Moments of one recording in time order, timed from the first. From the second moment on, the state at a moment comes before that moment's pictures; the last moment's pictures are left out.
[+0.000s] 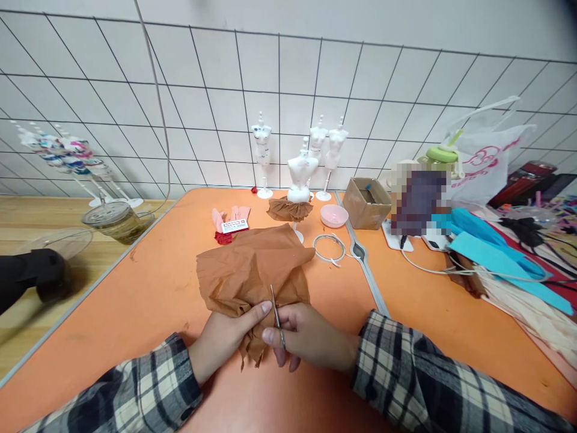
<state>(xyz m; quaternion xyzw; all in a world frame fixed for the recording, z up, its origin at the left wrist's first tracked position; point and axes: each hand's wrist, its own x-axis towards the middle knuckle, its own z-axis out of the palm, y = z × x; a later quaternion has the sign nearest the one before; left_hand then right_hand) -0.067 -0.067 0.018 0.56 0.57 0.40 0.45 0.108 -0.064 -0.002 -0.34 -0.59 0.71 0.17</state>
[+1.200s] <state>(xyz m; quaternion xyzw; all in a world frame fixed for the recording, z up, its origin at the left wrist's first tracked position) -0.068 -0.068 0.023 0.60 0.57 0.35 0.45 0.107 -0.062 -0.004 -0.33 -0.59 0.72 0.17</state>
